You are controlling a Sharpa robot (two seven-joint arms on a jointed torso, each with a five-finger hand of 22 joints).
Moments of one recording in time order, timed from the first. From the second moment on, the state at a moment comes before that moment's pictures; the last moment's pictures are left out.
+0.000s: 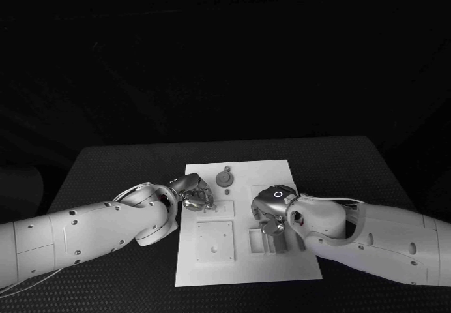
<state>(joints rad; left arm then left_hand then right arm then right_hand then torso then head) 1.21 -0.73 -0.21 1.48 -1.11 -0.36 -0.19 1.02 -0.17 0.63 -0.19 0.06 0.97 0.13 0.29 0.71 1.11 0.03 0.63 0.49 0.94 -0.02 1.03 0.62 0.03 1.07 -0.12 0.35 1.19 1.16 -0.75 -0.20 1.59 -1.89 -0.15 -0.31 1.10 -0.26 0.71 -0.22 0.08 1.00 0.11 0.27 0.56 1.10 0.00 1.18 1.04 1.09 -0.10 1.50 0.92 0.26 1.04 0.04 0.81 1.31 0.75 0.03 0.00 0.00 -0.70</state>
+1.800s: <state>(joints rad) 1.21 -0.72 -0.21 1.46 -1.09 -0.35 -0.19 1.02 -0.17 0.63 -0.18 0.06 0.97 0.13 0.29 0.71 1.11 0.03 0.63 0.49 0.94 -0.02 1.03 0.62 0.03 1.07 -0.12 0.35 1.19 1.24 -0.79 -0.17 1.61 -1.34 0.03 -0.47 0.75 -0.09 0.65 -0.03 0.08 1.11 0.06 0.32 0.58 1.21 -0.05 1.25 1.11 1.18 -0.13 1.54 0.96 0.26 1.08 0.00 0.85 1.31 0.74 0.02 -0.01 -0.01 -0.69</state>
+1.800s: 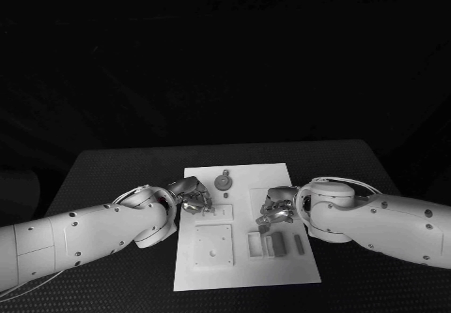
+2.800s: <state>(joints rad) 1.21 -0.72 -0.21 1.47 -1.07 -0.34 -0.20 1.02 -0.17 0.63 -0.18 0.06 0.97 0.13 0.29 0.71 1.11 0.03 0.63 0.49 0.94 -0.02 1.03 0.62 0.03 1.07 -0.12 0.35 1.19 1.23 -0.72 -0.19 1.56 -1.60 0.12 -0.50 0.64 -0.26 0.75 0.08 0.08 1.12 0.05 0.32 0.57 1.23 -0.05 1.23 1.11 1.19 -0.13 1.54 0.96 0.26 1.09 -0.01 0.85 1.31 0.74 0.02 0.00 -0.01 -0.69</state>
